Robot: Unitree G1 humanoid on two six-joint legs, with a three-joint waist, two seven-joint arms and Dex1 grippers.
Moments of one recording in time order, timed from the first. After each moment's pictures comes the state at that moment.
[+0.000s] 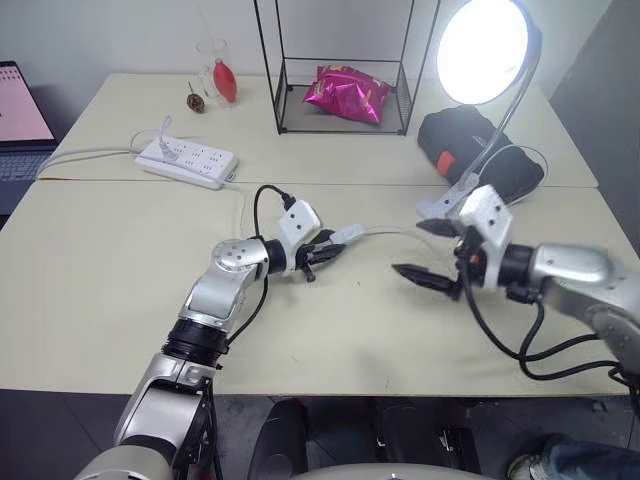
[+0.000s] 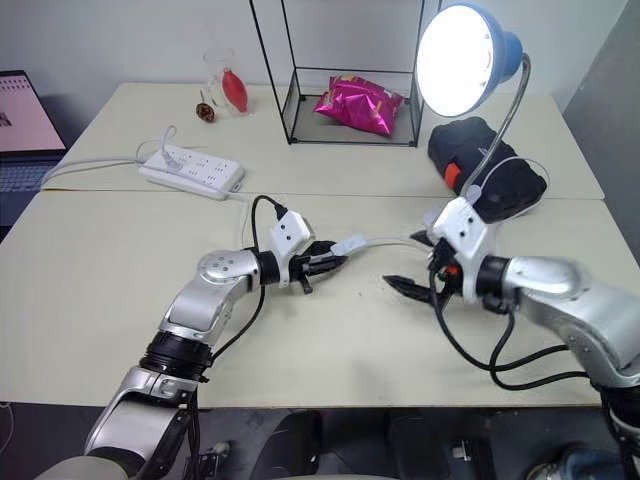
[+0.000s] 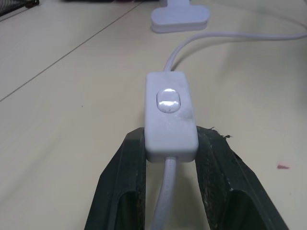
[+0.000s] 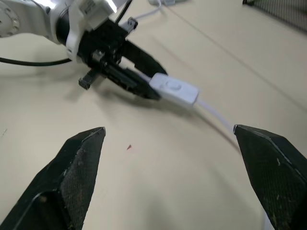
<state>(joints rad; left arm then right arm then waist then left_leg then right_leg) -0.57 0.39 -0.21 0.26 -0.13 0.22 -0.84 -0.39 -0.96 0.09 -0.53 0.76 0.75 0.58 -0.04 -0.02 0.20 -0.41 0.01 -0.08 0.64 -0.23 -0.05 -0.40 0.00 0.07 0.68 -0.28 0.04</state>
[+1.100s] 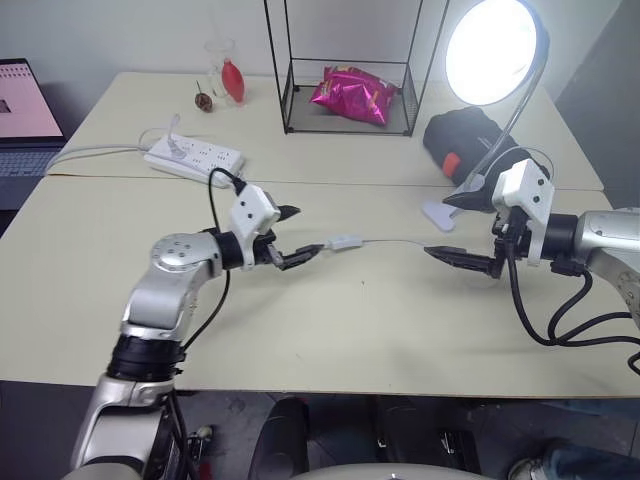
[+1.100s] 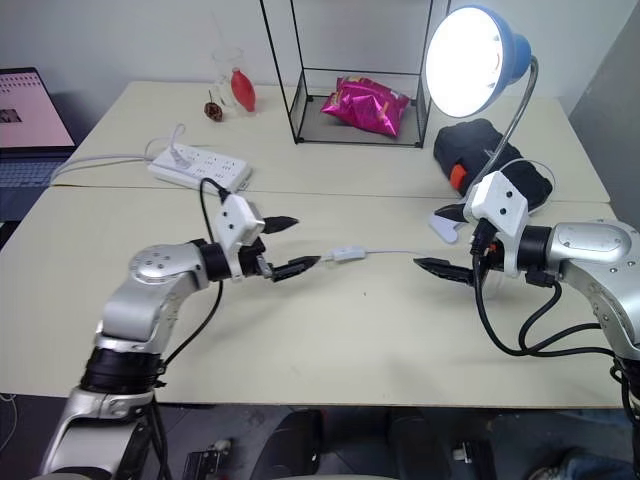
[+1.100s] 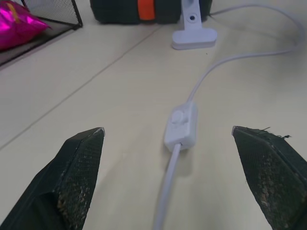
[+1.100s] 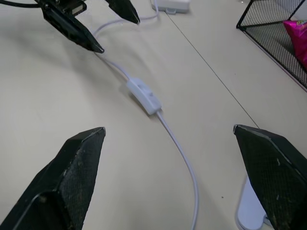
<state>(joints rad) -0.41 0.61 0.00 -0.13 -0.27 0.44 -0.91 -0.43 -0.97 0.00 -0.36 0.57 0.58 0.92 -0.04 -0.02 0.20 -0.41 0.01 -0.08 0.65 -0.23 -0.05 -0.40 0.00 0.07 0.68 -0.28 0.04</state>
